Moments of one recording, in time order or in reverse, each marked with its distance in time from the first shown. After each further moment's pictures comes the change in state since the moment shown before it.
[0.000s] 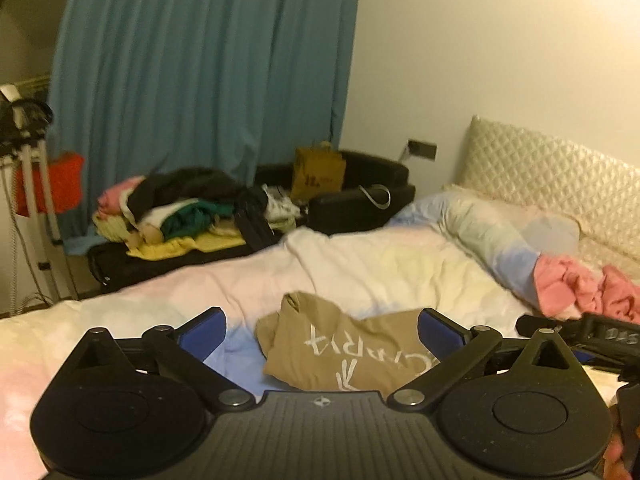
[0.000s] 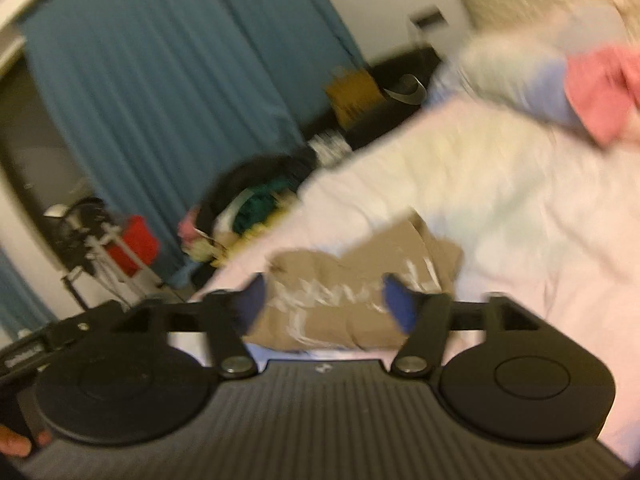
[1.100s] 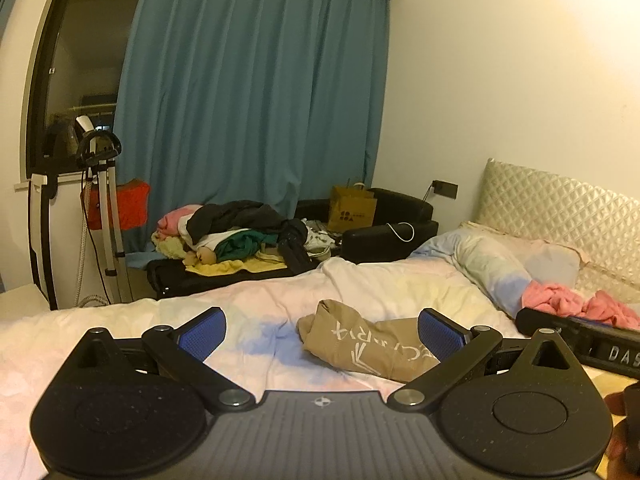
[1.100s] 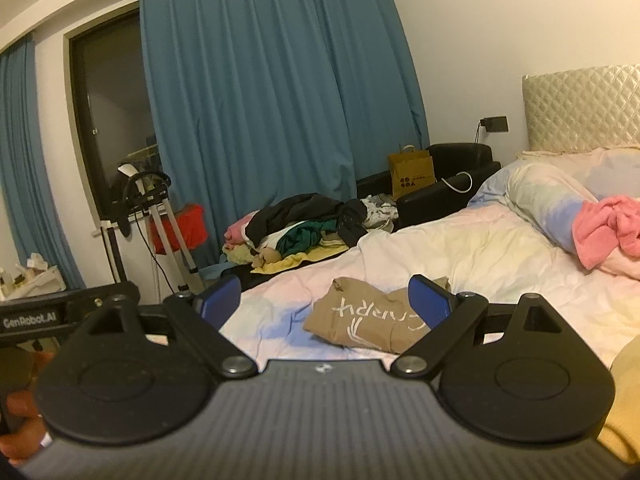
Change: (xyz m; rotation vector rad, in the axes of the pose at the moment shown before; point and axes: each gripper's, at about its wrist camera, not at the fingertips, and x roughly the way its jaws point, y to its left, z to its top) left arm -0.224 -0.019 -0.016 -0.035 -0.089 0.110; right arm -0.173 0.099 -0.024 -0.305 -0.116 0.047
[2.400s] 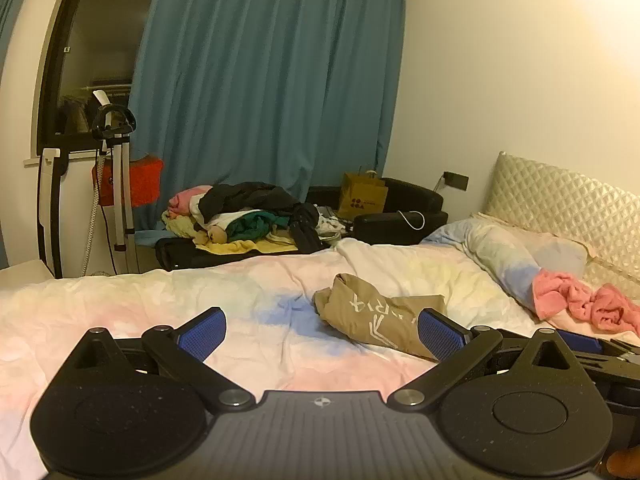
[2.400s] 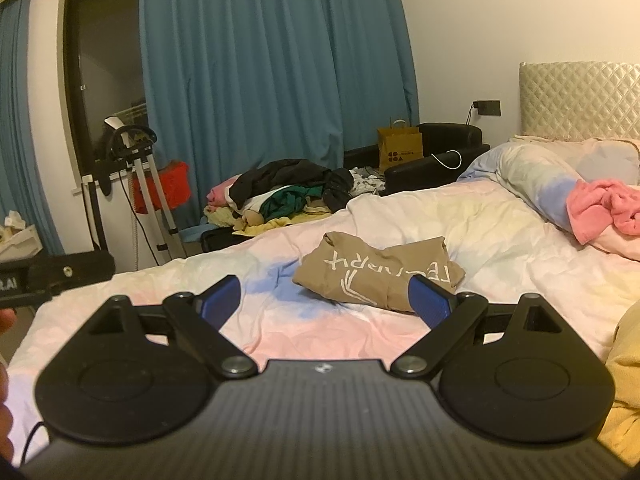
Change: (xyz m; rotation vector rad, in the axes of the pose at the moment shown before) left arm 0.003 0.032 -0.050 -0.039 0.022 0.021; right arm 0.020 0.037 -0.060 -0.068 0.064 -0.077
